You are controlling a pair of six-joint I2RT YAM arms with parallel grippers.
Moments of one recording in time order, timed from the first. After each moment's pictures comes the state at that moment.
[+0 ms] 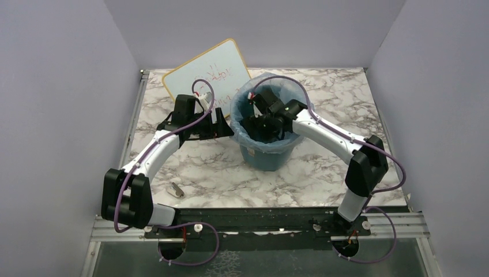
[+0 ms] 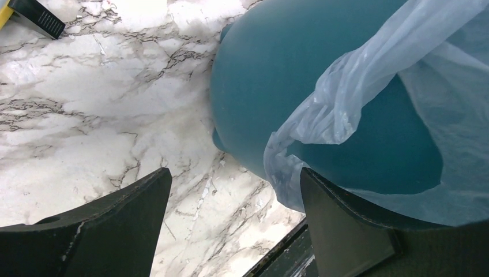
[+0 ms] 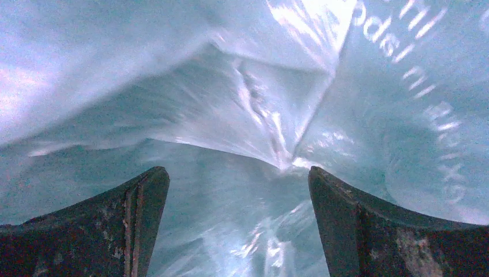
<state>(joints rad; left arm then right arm) -0.25 1.37 0.95 -0.31 0.58 -0.42 0.77 1.76 1.49 -0.83 0.05 0.23</state>
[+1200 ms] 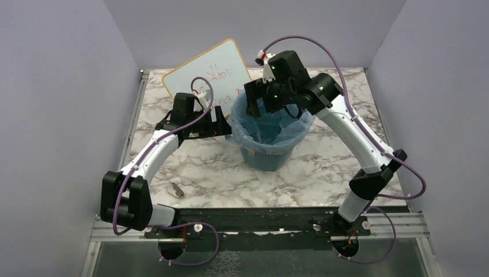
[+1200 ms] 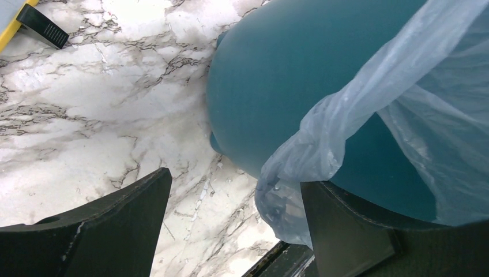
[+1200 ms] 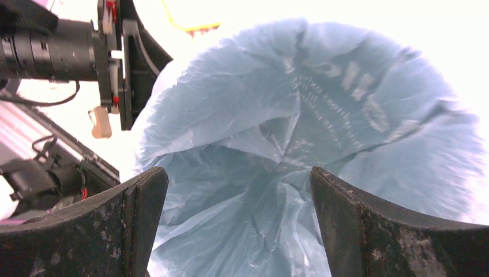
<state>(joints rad) -0.25 1.36 0.98 -0.34 0.58 -0.42 0.76 1.72 2.06 -1.09 -0.01 0.23</state>
